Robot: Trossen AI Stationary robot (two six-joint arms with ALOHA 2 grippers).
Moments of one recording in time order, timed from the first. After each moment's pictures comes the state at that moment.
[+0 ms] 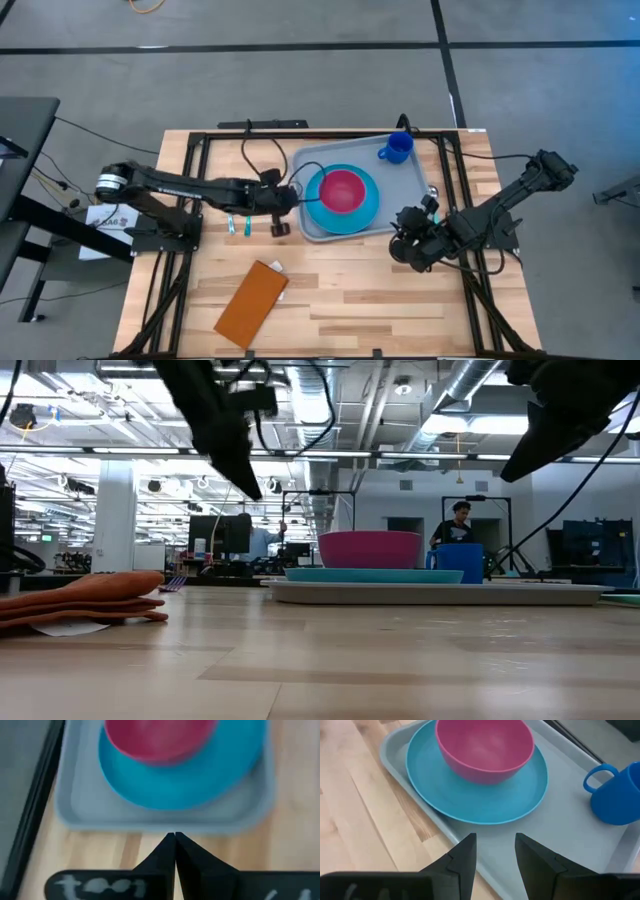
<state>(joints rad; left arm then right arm) 0.00 1.44 1.01 -0.53 -0.37 -0.05 0.54 1.22 0.83 -0.92 0.76 0.94</state>
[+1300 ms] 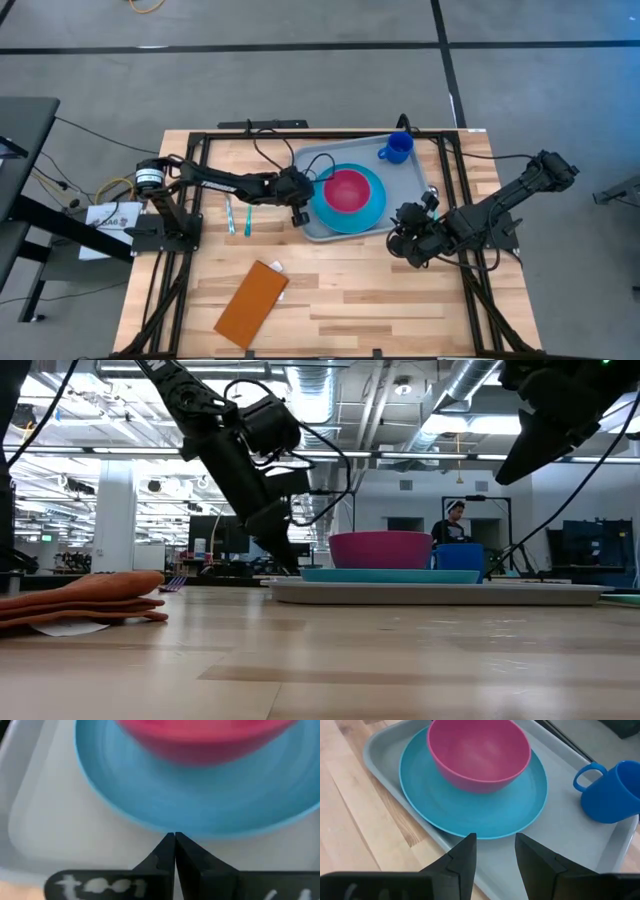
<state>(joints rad) 0.19 1.74 0.92 -0.07 -0.16 0.03 0.50 1.22 0.83 -0.93 0.76 0.93</state>
